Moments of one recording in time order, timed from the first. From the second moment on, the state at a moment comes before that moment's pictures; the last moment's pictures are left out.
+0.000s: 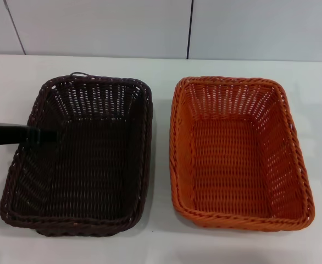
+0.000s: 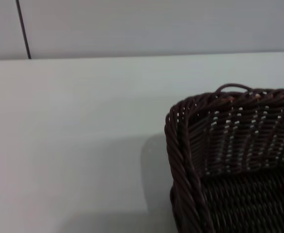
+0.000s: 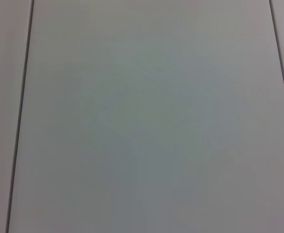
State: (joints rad) left arm -0.19 -2.06 -1.72 -1.58 2.65 -1.06 0.22; right arm 0.09 2.07 1.19 1.30 -2.26 -0.71 -0.60
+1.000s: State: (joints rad) left arm -0.20 -2.06 -1.70 -1.58 2.65 -1.09 0.22; right arm 0.06 2.07 1.18 1.31 -2.27 -0.71 -0.60
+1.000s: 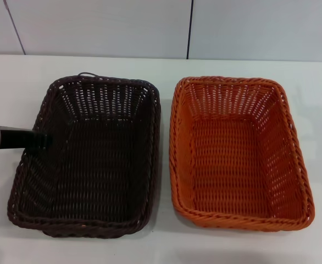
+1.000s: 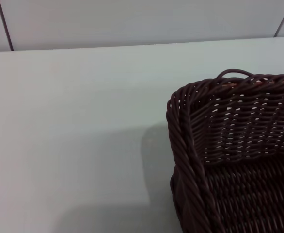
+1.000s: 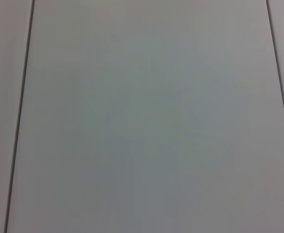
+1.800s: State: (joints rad) left arm -0.41 -2.03 -2.31 -1.51 2.34 -1.44 0.87; right arm 0.06 2.08 1.18 1.31 -2.27 -0.72 -0.60
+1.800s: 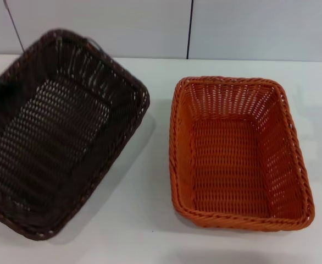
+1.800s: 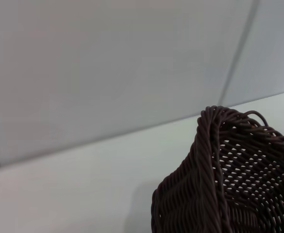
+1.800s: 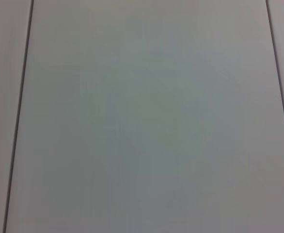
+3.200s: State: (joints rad) left arm -0.68 -1.88 -2.21 -1.20 2.31 -1.80 1.63; right arm -0.04 2.08 1.16 1.33 -2.26 -0.80 -0.59
